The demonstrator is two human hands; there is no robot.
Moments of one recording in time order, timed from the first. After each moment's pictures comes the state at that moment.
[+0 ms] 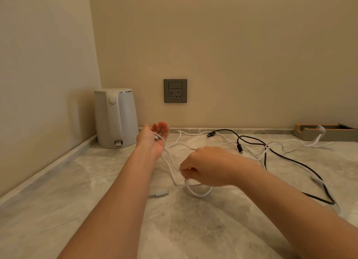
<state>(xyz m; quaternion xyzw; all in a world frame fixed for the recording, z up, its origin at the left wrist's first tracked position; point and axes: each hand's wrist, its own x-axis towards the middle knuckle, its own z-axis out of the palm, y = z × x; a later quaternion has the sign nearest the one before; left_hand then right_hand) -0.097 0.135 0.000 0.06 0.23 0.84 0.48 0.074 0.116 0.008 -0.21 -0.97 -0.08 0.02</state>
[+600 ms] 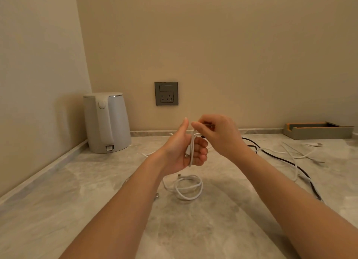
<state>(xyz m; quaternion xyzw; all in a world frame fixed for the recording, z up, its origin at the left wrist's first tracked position) -0.028 0.118 0.001 0.48 0.42 0.49 0.59 0.095 0.181 0.010 -0.26 -0.83 0.08 0.48</state>
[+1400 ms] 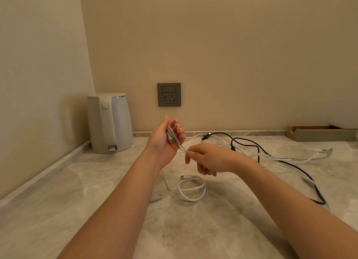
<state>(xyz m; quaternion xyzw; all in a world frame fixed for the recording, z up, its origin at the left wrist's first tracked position) -0.051 0.122 0.010 0.27 0.23 0.73 0.58 0.085 0.161 0.002 -0.33 -0.90 0.26 0.09</state>
